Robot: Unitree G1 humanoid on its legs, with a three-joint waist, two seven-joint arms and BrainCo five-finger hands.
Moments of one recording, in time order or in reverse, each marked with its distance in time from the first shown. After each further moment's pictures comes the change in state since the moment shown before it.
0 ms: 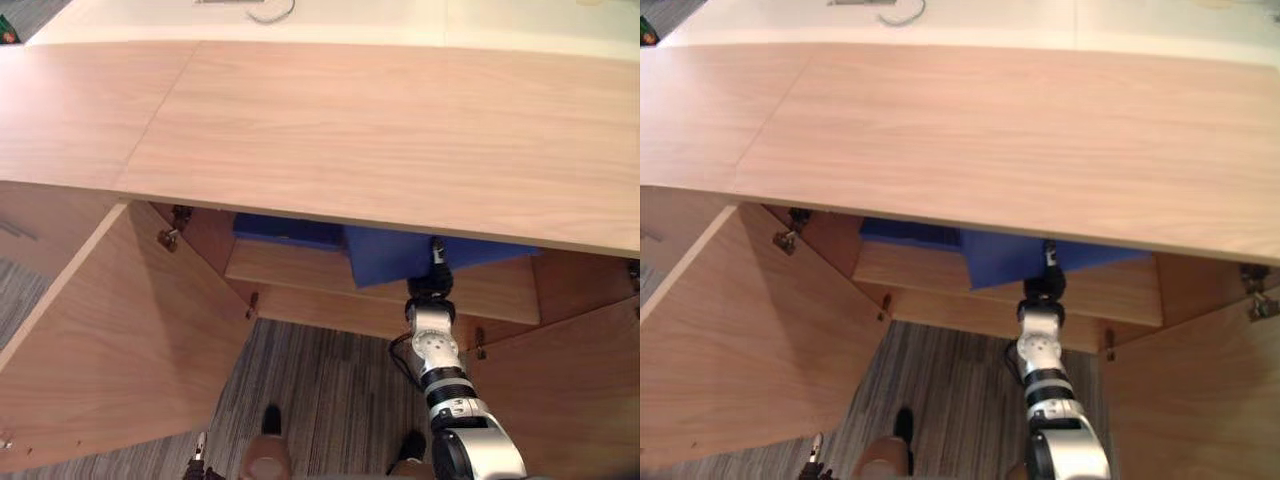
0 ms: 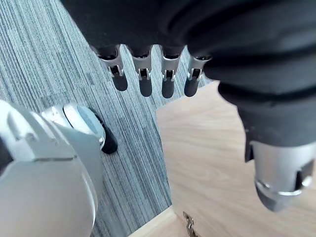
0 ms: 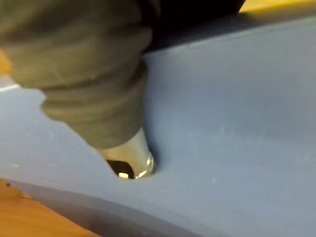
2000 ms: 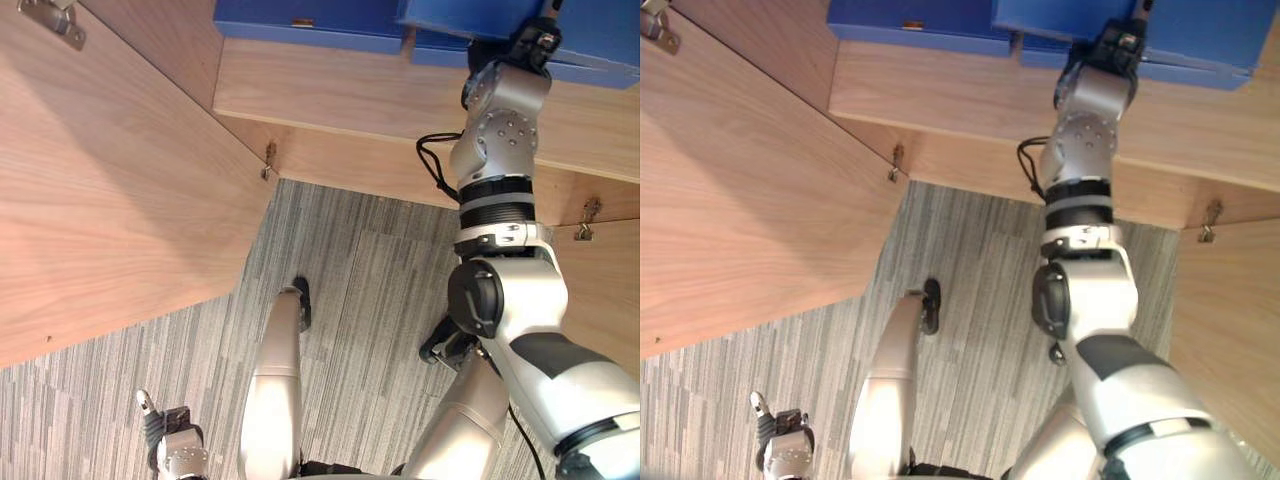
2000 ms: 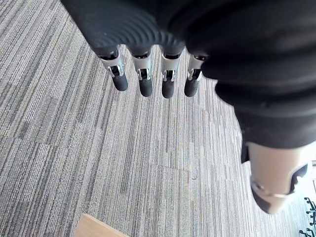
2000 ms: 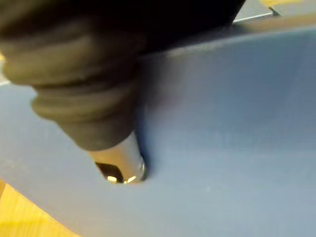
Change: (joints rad) left arm -0.179 -0.009 0.170 -0.226 -0.461 -0.035 0.234; right arm -0.935 -0.204 -0.137 0.219 0.112 -0.035 -0.448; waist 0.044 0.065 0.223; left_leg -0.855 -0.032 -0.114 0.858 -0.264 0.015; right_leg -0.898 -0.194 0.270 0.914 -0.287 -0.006
